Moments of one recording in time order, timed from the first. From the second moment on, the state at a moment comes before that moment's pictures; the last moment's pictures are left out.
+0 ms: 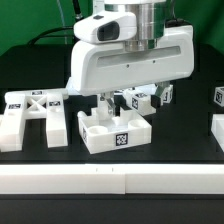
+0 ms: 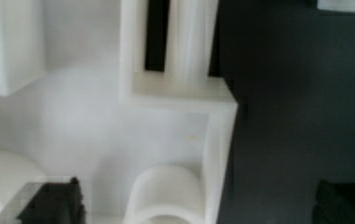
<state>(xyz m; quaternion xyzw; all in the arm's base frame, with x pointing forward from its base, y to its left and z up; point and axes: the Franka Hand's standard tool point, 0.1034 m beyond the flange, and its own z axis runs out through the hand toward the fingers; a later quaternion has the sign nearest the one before) 0.551 0.009 0.035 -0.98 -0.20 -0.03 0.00</state>
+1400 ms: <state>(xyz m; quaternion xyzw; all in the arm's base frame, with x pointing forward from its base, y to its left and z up) 0.545 0.014 0.014 -0.98 -0.21 -0.03 0.01</state>
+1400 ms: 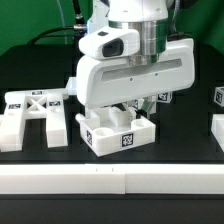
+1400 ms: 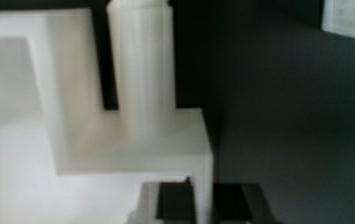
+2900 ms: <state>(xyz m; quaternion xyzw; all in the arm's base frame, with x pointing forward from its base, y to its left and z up) 0.589 0.057 0.016 -1.00 0.04 -0.03 0.03</state>
